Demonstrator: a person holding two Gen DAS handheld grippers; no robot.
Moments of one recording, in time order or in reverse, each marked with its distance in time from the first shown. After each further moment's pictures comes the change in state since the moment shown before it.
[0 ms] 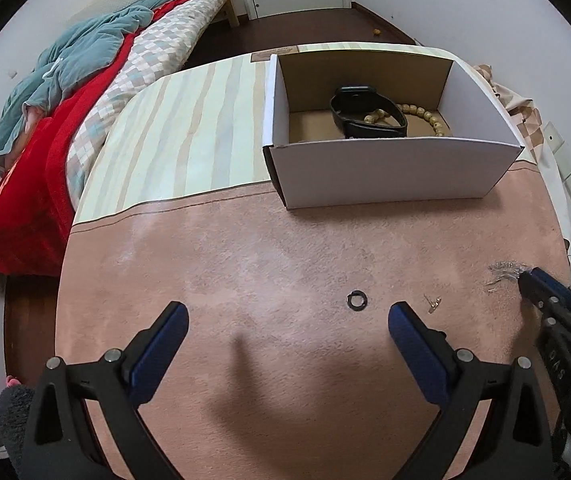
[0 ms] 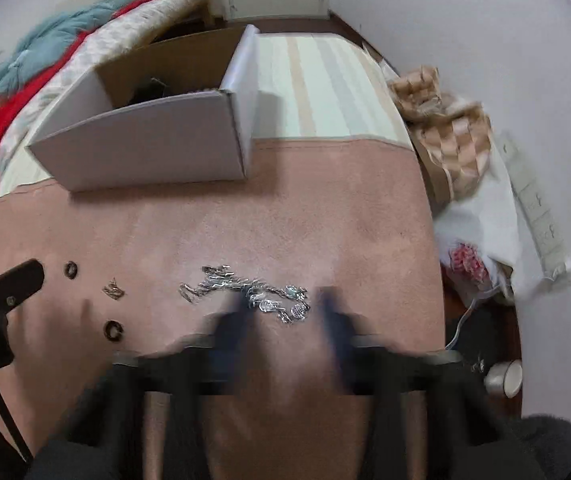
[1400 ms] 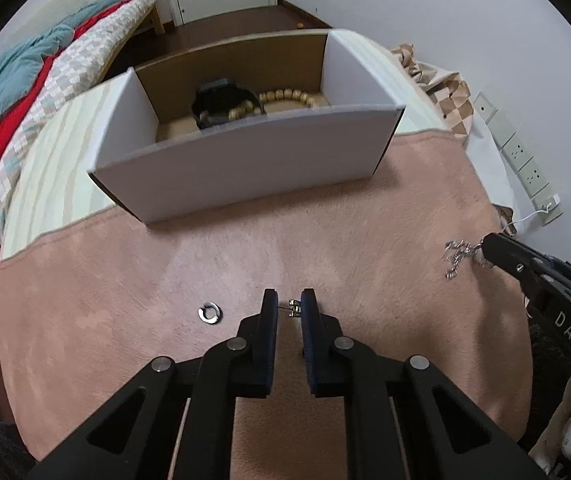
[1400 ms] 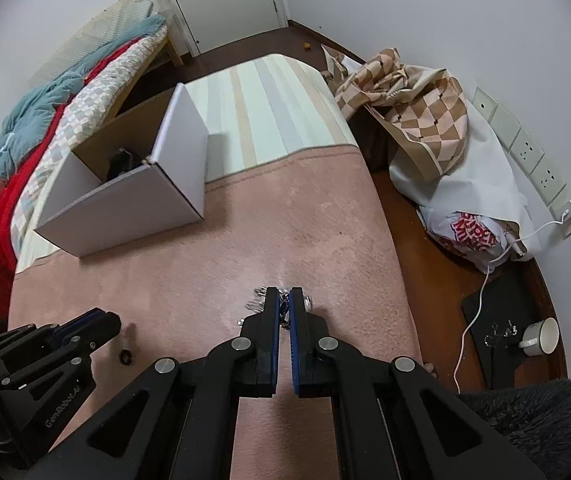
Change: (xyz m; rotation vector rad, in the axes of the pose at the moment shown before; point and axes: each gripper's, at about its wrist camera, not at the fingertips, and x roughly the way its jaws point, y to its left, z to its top) left arm -0.003 -0.069 0.002 0.133 -0.009 -0.218; right arm -0.026 -0.058 -0.001 0.241 -0.055 0.084
